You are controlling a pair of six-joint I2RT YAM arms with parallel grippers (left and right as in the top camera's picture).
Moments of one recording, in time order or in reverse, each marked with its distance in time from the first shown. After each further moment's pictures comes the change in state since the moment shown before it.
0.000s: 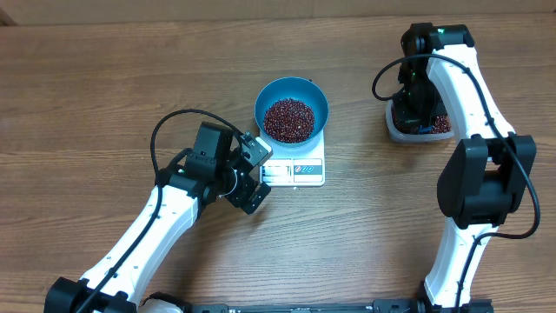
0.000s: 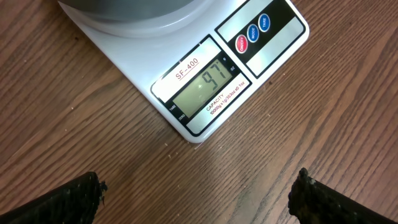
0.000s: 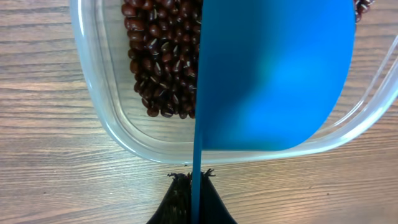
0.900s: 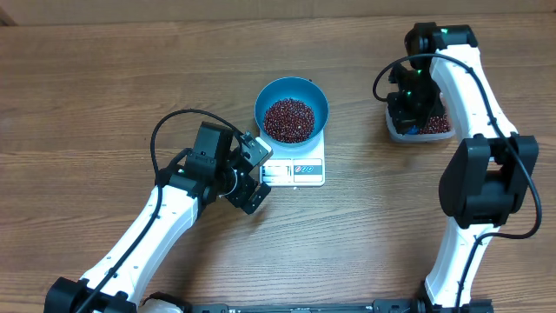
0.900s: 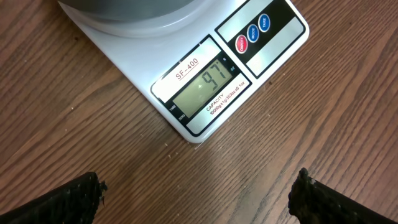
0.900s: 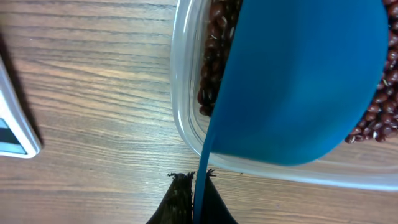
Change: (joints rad) left arm 0.000 0.000 0.000 0.000 0.000 0.000; right arm -0.018 0.000 -0.002 0.011 -0.205 -0.126
